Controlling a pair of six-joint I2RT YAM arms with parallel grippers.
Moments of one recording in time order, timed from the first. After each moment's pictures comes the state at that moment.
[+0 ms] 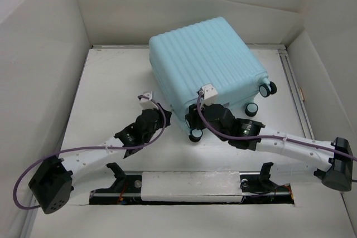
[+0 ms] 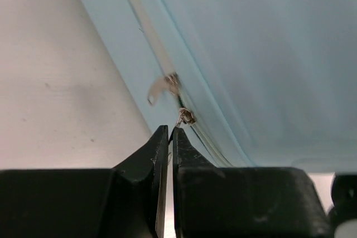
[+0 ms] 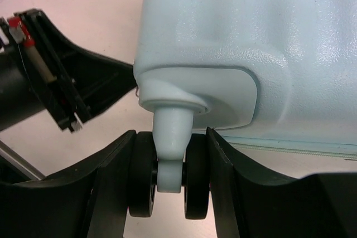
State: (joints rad) left arm -0.85 1.01 0.47 0.13 -0.42 -0.74; right arm 1.12 1.17 0.95 -0.24 0.50 0.41
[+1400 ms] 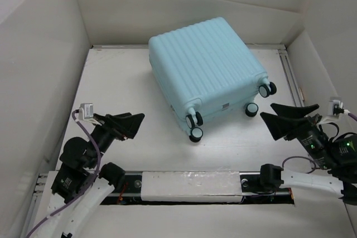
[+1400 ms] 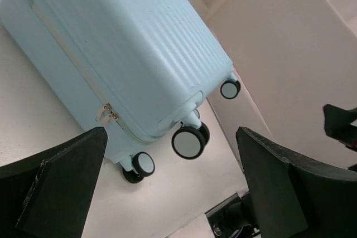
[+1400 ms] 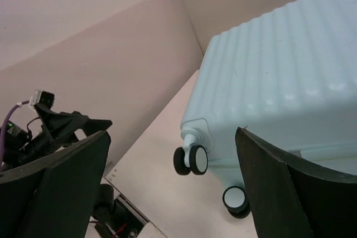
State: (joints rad) left arm -0.54 0.21 0.71 -0.46 -0.03 -0.75; right arm 1.34 0.23 0.95 -0.37 0.70 0.34
